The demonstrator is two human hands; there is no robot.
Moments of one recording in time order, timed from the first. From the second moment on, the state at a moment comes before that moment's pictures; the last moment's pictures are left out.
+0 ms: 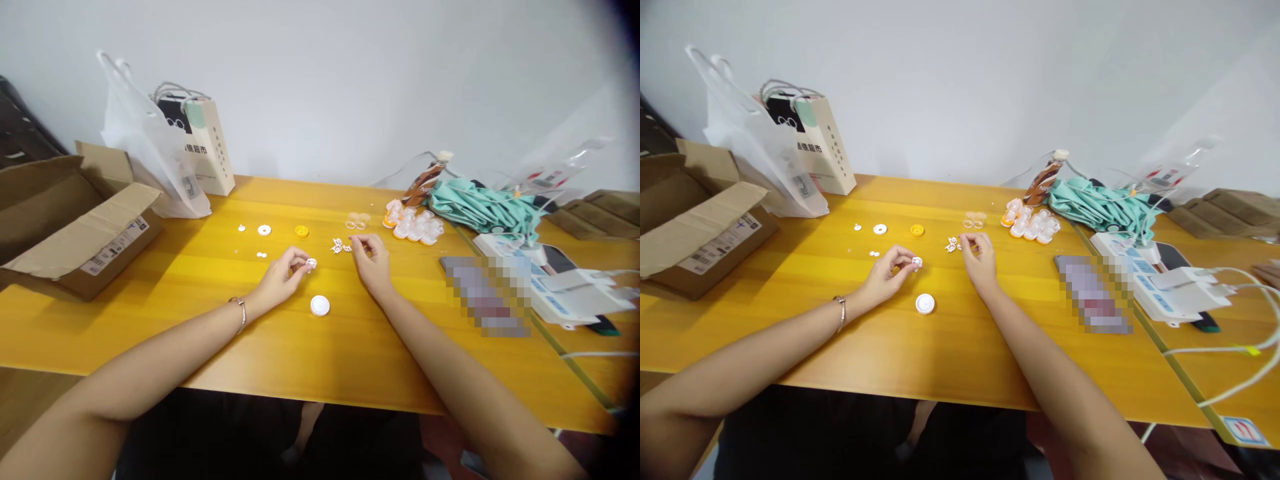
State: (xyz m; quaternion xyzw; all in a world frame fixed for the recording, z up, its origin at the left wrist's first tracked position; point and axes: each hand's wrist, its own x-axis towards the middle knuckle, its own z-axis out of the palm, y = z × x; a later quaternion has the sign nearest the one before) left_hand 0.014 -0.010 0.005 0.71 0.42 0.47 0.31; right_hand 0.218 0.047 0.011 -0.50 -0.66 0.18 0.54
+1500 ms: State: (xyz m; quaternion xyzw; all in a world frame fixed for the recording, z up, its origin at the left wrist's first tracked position) left_hand 0.011 -0.028 0.017 0.87 0.32 0.38 -0.03; right_hand 0.183 -0.019 0.022 -0.44 -0.57 0.51 0.46
